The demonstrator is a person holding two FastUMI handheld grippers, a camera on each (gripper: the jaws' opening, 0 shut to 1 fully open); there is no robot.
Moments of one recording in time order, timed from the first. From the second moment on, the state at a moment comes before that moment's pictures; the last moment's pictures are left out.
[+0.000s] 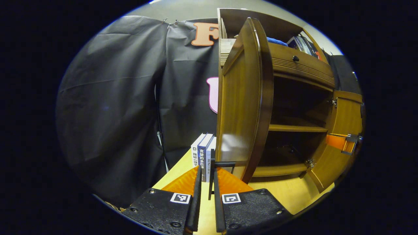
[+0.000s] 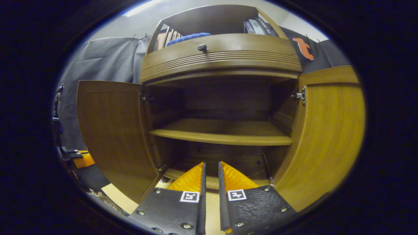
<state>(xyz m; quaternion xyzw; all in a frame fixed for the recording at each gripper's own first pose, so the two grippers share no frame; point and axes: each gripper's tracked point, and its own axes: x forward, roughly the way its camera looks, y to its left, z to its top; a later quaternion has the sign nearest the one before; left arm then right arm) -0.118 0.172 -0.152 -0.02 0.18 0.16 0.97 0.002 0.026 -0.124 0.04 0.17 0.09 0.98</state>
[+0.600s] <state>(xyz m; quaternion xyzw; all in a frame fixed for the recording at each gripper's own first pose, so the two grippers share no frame) -0.138 0.200 -0.143 0.03 0.18 0.20 0.96 0.012 0.050 -0.133 0.04 0.18 0.13 0.97</state>
